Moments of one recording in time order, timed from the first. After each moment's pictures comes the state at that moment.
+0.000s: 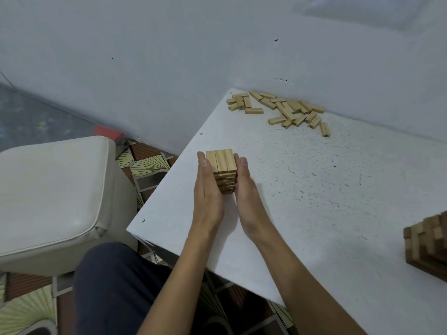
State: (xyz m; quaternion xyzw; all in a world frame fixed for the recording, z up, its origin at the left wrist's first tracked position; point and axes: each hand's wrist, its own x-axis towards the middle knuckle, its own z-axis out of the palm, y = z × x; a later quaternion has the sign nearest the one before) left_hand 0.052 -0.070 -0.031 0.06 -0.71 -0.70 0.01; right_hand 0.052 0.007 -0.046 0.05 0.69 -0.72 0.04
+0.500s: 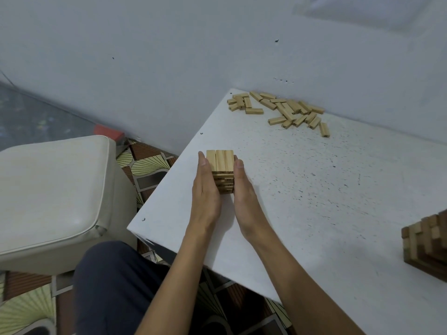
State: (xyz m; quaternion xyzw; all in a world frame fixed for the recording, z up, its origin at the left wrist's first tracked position) left_hand 0.047 -0.075 -0.035 0.06 -0.73 -0.68 0.01; right_hand 0.055 0.001 -0.051 0.05 0.70 -0.71 0.03
